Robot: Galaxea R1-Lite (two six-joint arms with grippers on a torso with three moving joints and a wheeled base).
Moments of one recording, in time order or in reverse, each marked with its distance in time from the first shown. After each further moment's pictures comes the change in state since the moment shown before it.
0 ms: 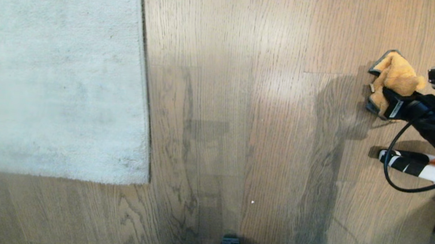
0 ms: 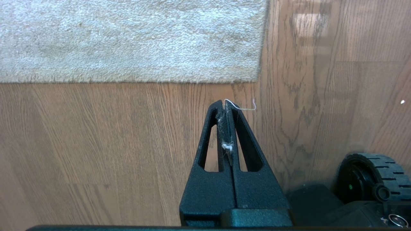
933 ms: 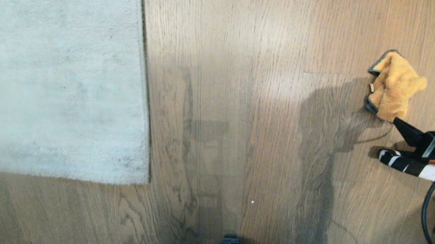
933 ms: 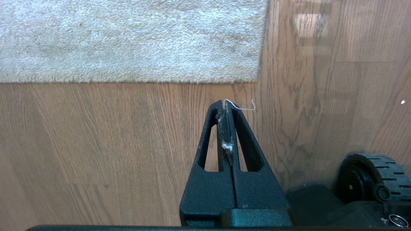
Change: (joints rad) left arm 0.000 0.000 0.000 0.000 0.000 0.000; right arm 0.002 -0.351 0.375 0.075 0.000 -0.002
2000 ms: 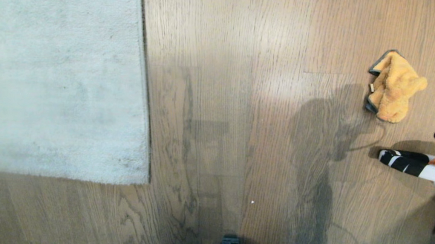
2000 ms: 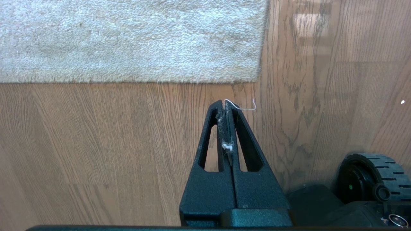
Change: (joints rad) left arm 0.000 0.000 0.000 0.000 0.000 0.000; right arm 0.016 -0.199 0.149 0.013 0.002 0.005
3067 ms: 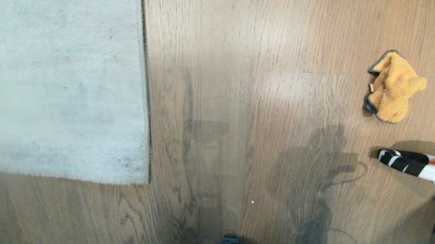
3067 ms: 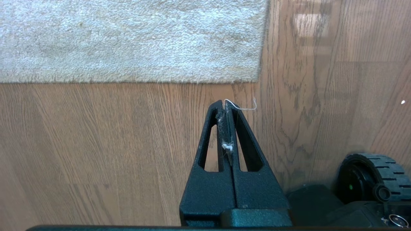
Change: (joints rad) left arm 0.000 0.000 0.000 0.000 0.000 0.000; right arm 0.013 -0.525 0.282 0.398 -0.004 -0.027
